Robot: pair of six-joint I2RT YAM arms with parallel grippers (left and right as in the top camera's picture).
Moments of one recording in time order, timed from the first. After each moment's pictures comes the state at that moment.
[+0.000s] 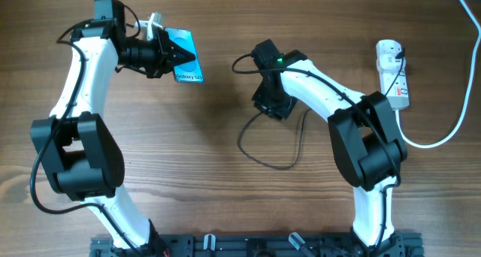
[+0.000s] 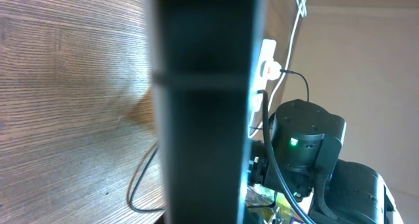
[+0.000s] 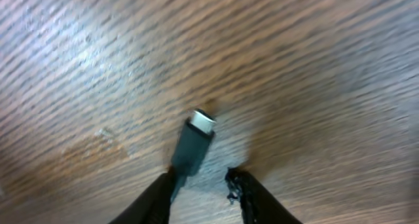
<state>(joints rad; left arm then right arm) 0.08 1.98 1.64 -1.00 0.96 -0.29 0.49 2.15 1.53 -0.90 -0.08 1.02</state>
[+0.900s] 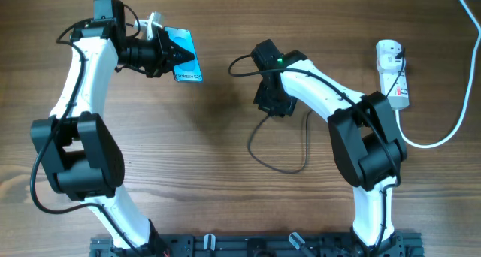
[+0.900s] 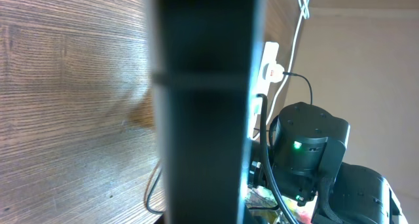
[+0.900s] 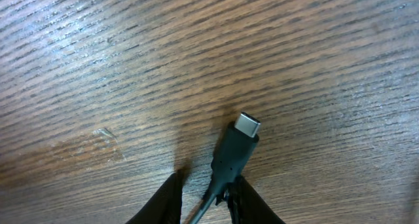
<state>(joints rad) 0.08 1.98 1.64 -0.98 0.95 -0.29 0.49 2.15 1.53 -0.90 -0.04 0.83</state>
